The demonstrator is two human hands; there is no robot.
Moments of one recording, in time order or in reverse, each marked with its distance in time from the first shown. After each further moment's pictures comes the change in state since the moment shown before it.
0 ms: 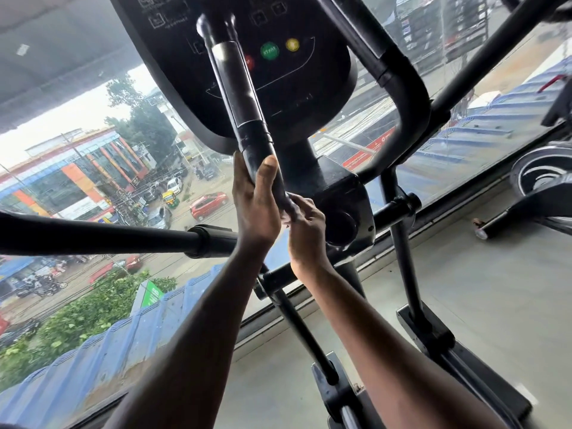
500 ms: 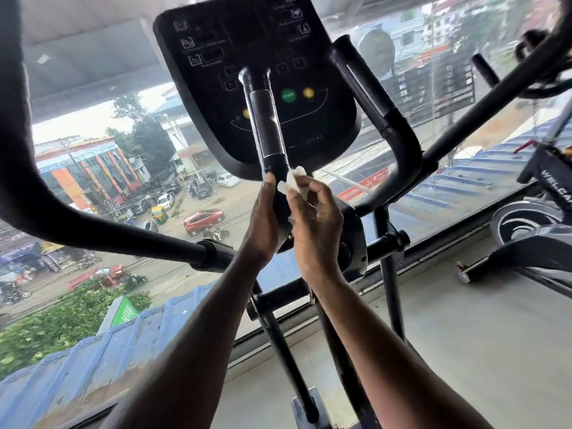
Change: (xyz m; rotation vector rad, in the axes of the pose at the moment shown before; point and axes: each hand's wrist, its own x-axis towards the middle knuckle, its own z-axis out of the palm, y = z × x) left_hand 0.004 0.027 -0.010 -0.242 -0.310 -0.361; right_hand -0.020 -0.060 0.016 -0.191 -0.076 -0.478
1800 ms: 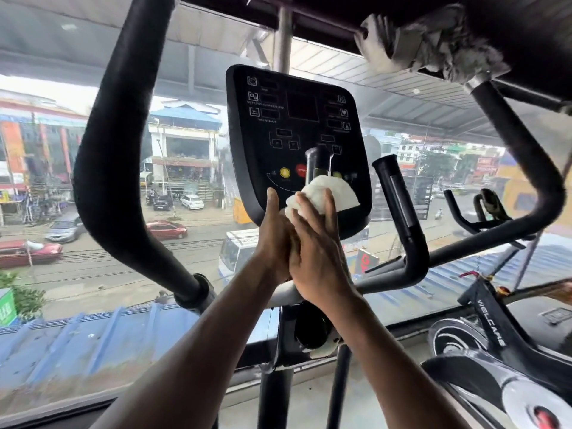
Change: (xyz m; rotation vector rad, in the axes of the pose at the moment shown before) left_hand 0.053 0.042 -0.028 -0.745 0.086 -0.215; right_hand 0.053 -0.031 0.037 -1.257 -0.531 -0.667
